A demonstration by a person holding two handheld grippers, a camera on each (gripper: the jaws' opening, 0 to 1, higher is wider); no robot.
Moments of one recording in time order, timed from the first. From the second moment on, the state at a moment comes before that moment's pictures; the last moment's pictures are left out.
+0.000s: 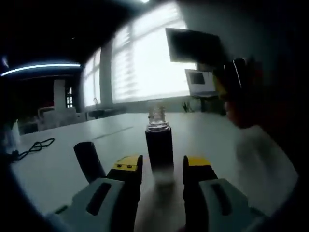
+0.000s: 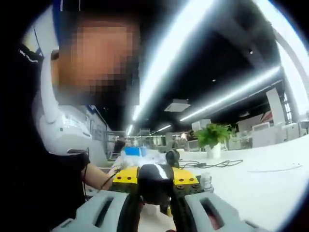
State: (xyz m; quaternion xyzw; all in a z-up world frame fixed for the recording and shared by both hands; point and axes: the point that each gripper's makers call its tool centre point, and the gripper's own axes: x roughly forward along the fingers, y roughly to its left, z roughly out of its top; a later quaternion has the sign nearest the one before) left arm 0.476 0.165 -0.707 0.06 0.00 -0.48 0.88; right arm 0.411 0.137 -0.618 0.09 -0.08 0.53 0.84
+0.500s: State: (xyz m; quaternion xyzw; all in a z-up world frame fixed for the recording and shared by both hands) left arm 0.455 0.198 -0.690 0.06 -0.05 -0.46 0.88; right arm 0.454 0.110 -0.662 0.04 -0.02 0.40 0.92
